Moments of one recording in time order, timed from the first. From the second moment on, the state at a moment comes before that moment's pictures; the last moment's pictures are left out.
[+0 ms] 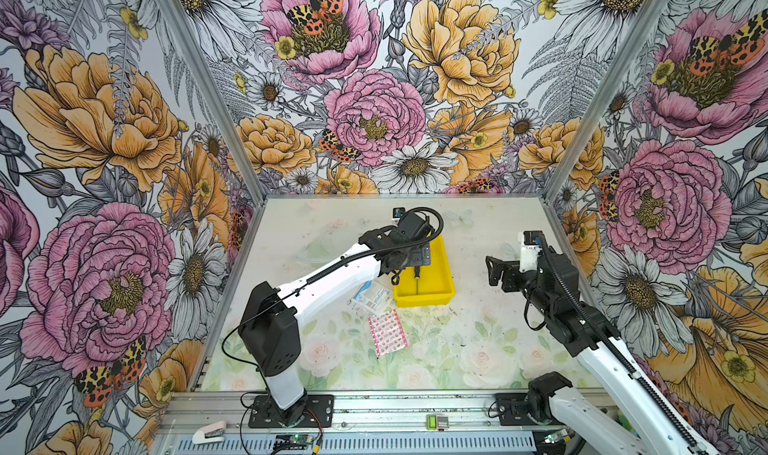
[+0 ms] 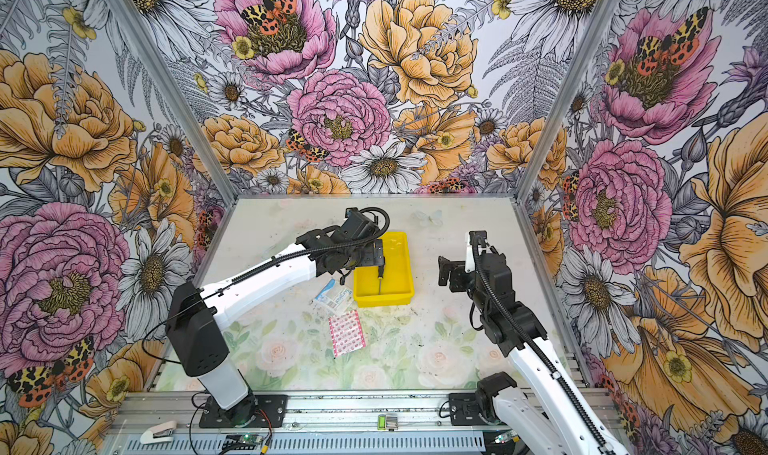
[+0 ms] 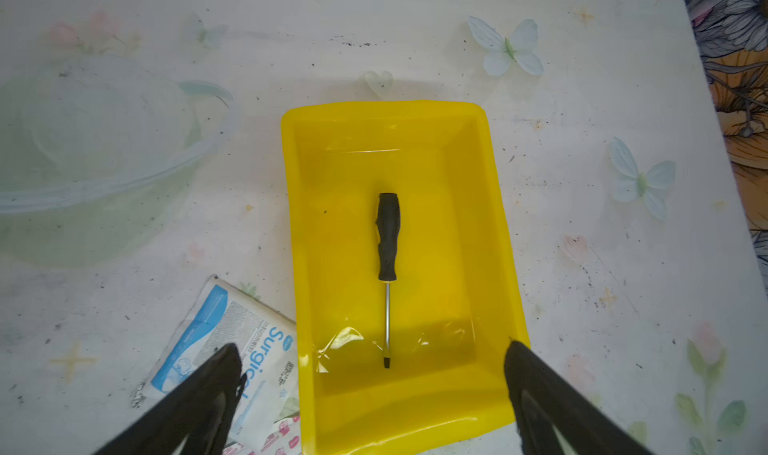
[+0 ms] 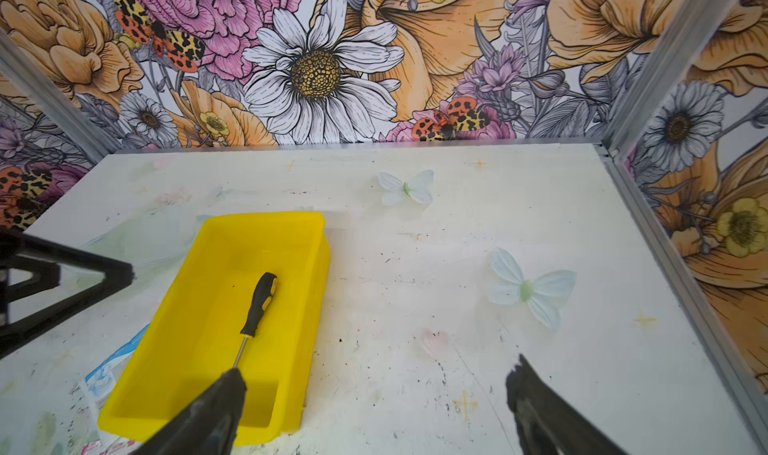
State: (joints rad) left arm -0.80 1.68 1.51 -0.77 -0.36 -0.71; right arm 0.30 0.77 0.74 -0.42 0.13 0.19
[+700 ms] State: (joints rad) left arm -0.26 1.00 0.67 -0.28 -0.44 -0.50; right arm 0.24 0.74 0.48 -0.24 0.36 0.18
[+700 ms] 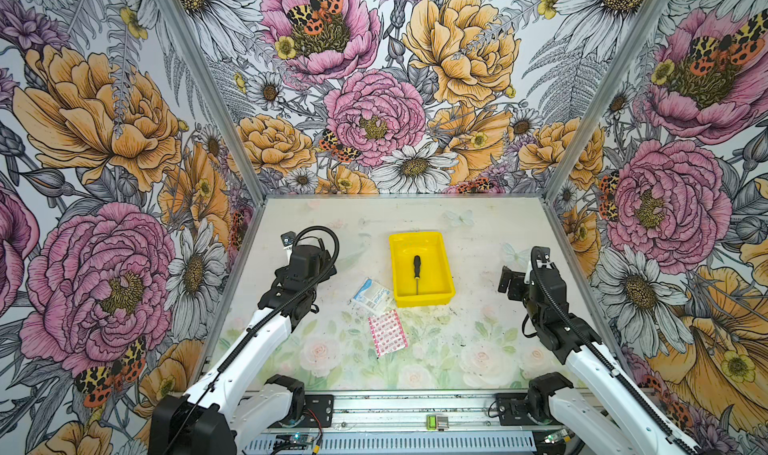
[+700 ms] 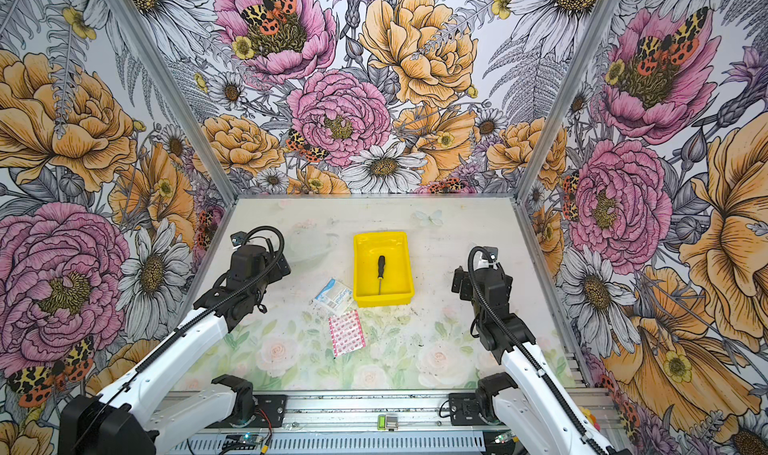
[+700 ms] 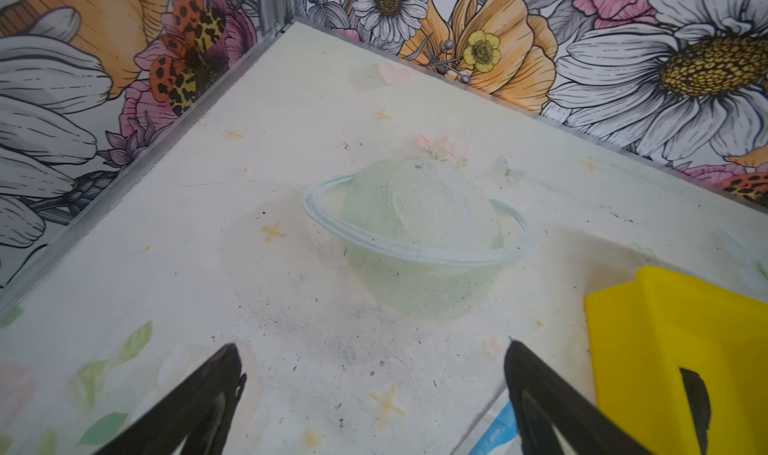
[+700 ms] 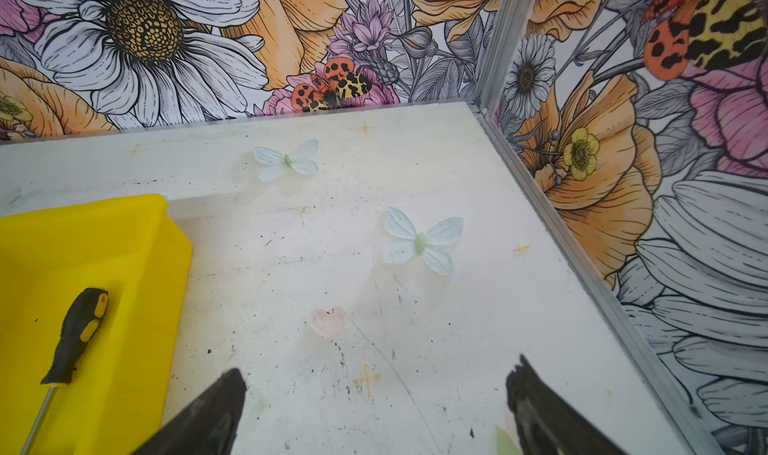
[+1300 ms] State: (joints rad) left arm -0.03 1.10 0.37 0.28 -0.31 -0.14; right arm 0.10 1.01 0.29 0.31 0.38 0.06
